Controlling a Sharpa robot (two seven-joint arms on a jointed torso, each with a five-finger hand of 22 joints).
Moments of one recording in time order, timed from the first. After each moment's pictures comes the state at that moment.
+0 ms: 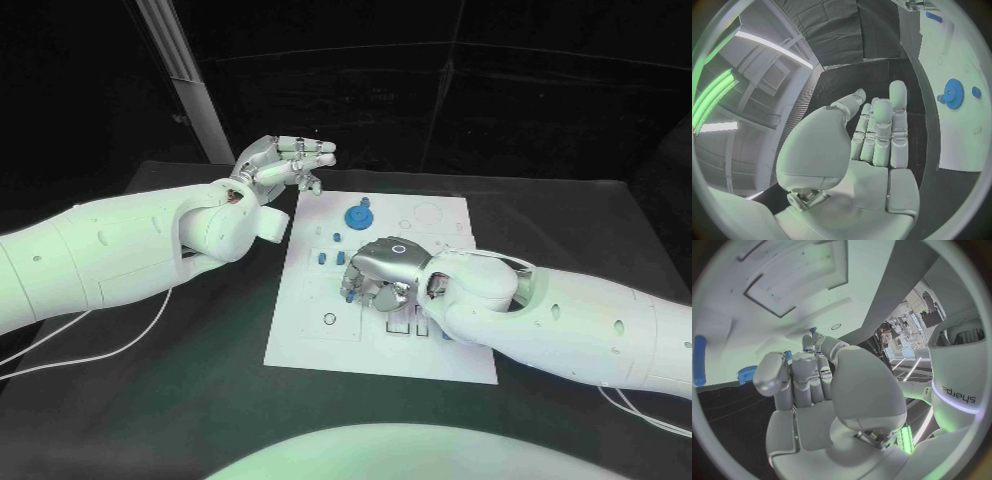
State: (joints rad) left arm 1.29 -0.76 -0.15 1.37 0.03 -0.21 0.44; left_hand 1.35 -0.12 0.40 -0.01 0.09 1.00 0.17 0.13 0.07 1.06 0.10 0.31 0.10 1.26 0.01 1.07 0.56 0.18 1.22 0.11 0.66 0.73; right arm 1.05 -0.65 -0.02 1.63 -1.78 -0.18 -0.08; right_hand 1.40 -0.07 0.52 -0.05 0.10 1.15 0.13 0.09 0.08 1.24 0.05 0.17 0.13 1.45 -0.03 1.16 0.59 0.11 1.38 0.07 1.29 1.03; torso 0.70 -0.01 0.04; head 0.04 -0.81
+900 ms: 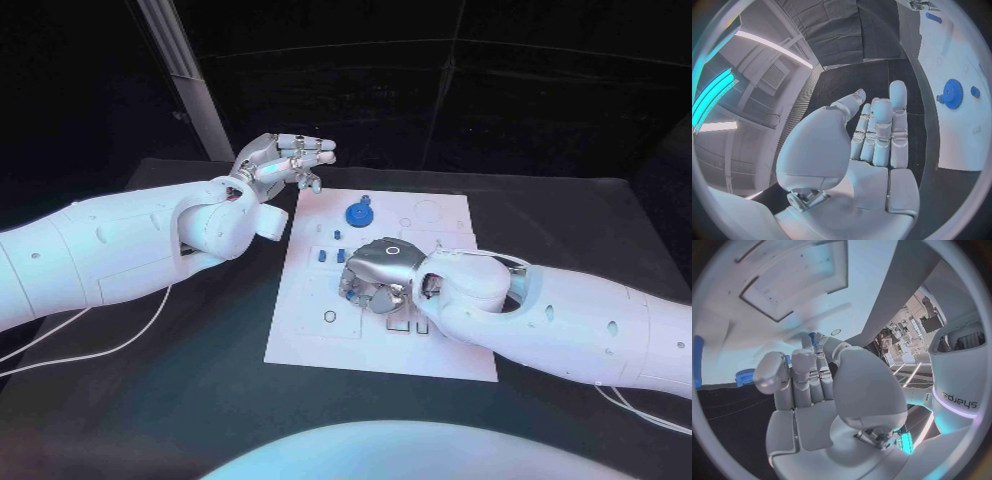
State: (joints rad) left arm 1.29 -0.76 -0.15 1.37 0.03 -0.21 0.44; left_hand 1.35 -0.12 0.40 -0.01 0.09 1.00 0.18 0.13 0.07 1.06 0.10 0.32 0.10 1.26 0.01 1.07 0.56 0.18 1.22 0.11 0.65 0.73; right arm 1.04 -0.63 -0.02 1.63 -1.82 -0.13 -0.10; right_hand 1.34 -0.10 0.50 -0.03 0.10 1.09 0.16 0.07 0.07 1.17 0.08 0.12 0.11 1.43 -0.01 1.12 0.51 0.11 1.36 0.09 1.28 0.98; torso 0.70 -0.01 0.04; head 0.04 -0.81
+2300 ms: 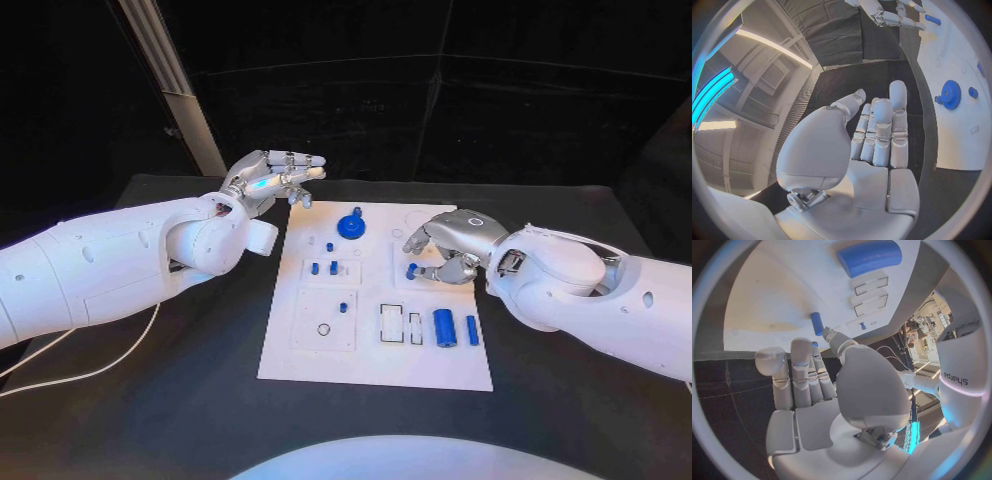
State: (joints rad) left arm 1.29 -0.77 -0.15 1.37 0.03 -0.19 0.43; left_hand 1.35 -0.12 0.40 -0.01 0.09 1.00 0.18 0.13 0.07 1.06 0.10 0.32 0.10 1.26 0.01 1.07 0.56 0.18 1.22 0.11 0.65 0.73; right arm 1.11 -0.91 0.00 1.69 -1.76 -0.25 -0.15; right_hand 1.30 -0.16 0.38 0.00 0.15 0.93 0.16 0.07 0.07 1.05 0.10 0.12 0.06 1.42 0.01 1.05 0.44 0.12 1.31 0.11 1.20 0.85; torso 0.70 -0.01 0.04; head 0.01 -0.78
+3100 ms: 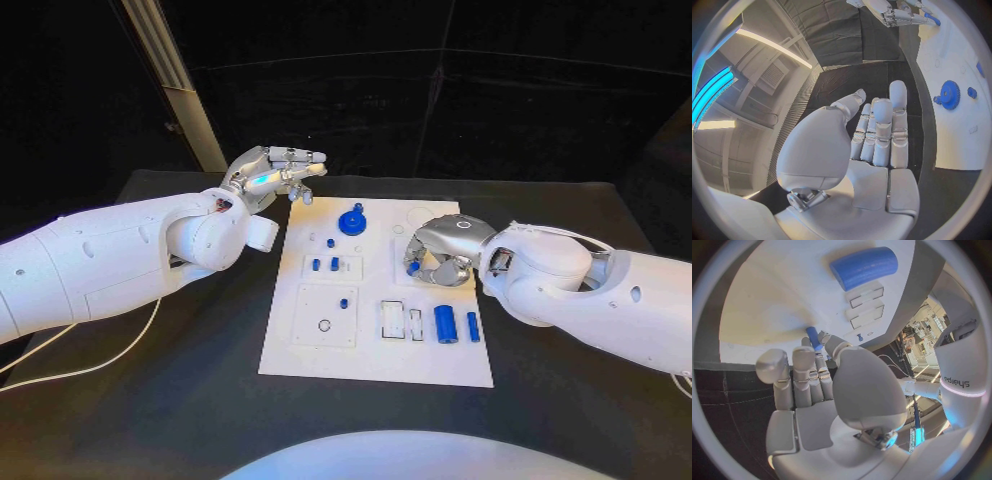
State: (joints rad) left arm 1.29 -0.77 -0.15 1.37 0.03 -0.18 0.42; left_hand 1.35 -0.12 0.40 -0.01 0.09 1.00 0.18 0.13 0.07 1.06 0.10 0.32 0.10 1.26 0.01 1.07 0.56 0.18 1.22 0.11 0.65 0.73; right arm 1.11 -0.88 0.00 1.67 -1.78 -0.14 -0.15; right_hand 1.36 -0.10 0.41 0.00 0.14 1.07 0.14 0.10 0.08 1.18 0.07 0.16 0.07 1.44 -0.01 1.11 0.54 0.12 1.34 0.09 1.24 0.92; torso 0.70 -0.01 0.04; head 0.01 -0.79
